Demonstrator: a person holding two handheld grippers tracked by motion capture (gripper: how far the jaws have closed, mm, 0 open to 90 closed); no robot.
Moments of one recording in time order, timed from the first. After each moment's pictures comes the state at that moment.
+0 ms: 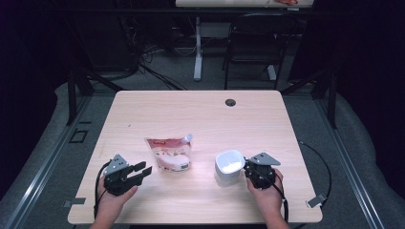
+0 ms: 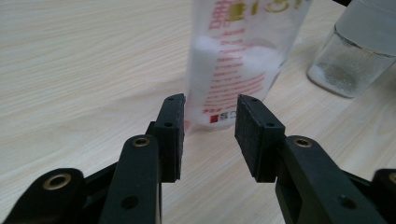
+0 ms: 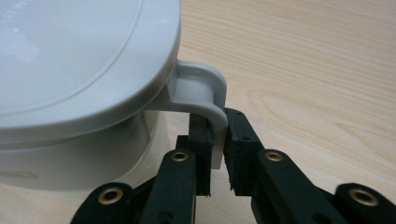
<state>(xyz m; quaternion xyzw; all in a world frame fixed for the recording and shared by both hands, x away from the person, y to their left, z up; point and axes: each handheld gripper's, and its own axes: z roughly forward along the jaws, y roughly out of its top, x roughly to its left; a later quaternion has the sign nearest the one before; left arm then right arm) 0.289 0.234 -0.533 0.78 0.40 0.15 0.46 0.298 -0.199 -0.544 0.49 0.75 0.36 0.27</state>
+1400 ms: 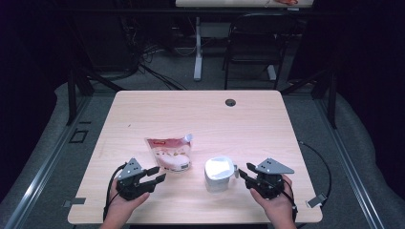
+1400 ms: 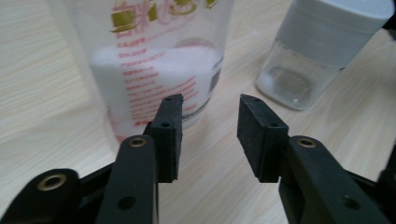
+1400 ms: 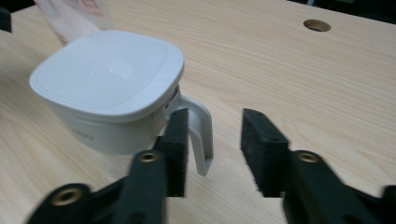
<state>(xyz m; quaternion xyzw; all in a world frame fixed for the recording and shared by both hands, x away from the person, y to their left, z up) 0.280 0.198 -0.527 0.80 0.35 0.12 0.47 0.264 -0.210 -0.508 0.42 0.77 0.43 0.23</state>
